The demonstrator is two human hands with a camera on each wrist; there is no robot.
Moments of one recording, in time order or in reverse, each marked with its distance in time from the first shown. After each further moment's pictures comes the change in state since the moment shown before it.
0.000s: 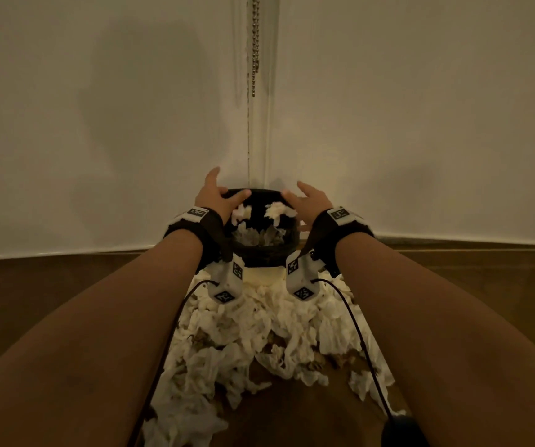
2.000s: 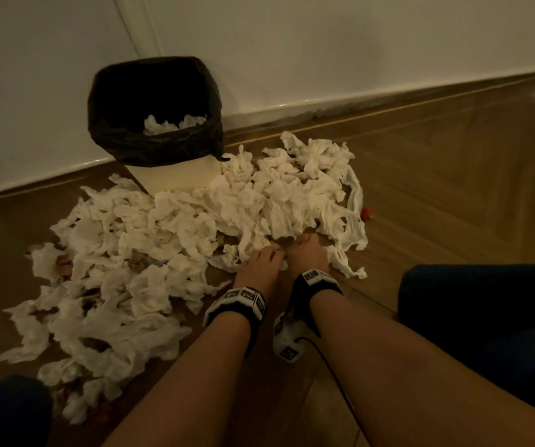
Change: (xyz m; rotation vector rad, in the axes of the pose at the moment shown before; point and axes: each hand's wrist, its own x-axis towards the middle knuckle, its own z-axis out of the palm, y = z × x) left_hand -0.202 -0.189 0.220 0.879 -0.721 0.420; right_hand -0.116 0.307 0.056 -0.270 0.321 0.506
